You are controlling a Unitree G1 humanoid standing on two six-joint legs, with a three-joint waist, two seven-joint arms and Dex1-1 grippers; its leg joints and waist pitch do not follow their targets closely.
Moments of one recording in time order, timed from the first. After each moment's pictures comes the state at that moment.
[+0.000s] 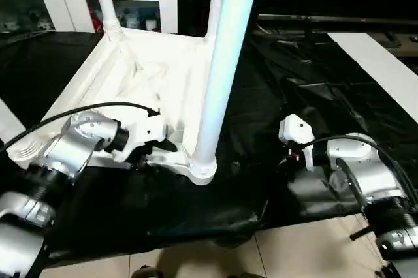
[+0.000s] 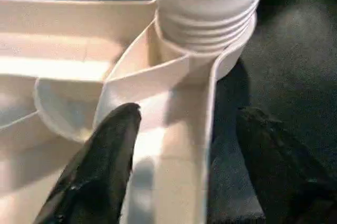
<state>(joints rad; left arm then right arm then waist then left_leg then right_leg) -0.68 0.66 -0.41 0.56 -0.02 0.02 -1.34 -0.47 -0.46 0.15 0.41 0.06 0.06 1.24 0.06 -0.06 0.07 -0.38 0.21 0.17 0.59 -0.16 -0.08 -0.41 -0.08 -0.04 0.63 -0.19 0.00</state>
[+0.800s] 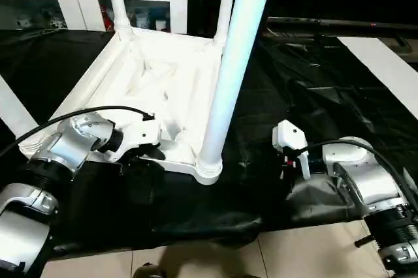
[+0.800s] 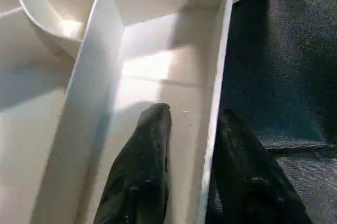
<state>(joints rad) -0.72 0.63 -0.43 0.72 0.08 -0.02 -1.34 -0.42 -0.47 0.19 0.27 0.08 0.19 1.24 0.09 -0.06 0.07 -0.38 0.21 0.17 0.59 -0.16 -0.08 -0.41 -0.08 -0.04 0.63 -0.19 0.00</state>
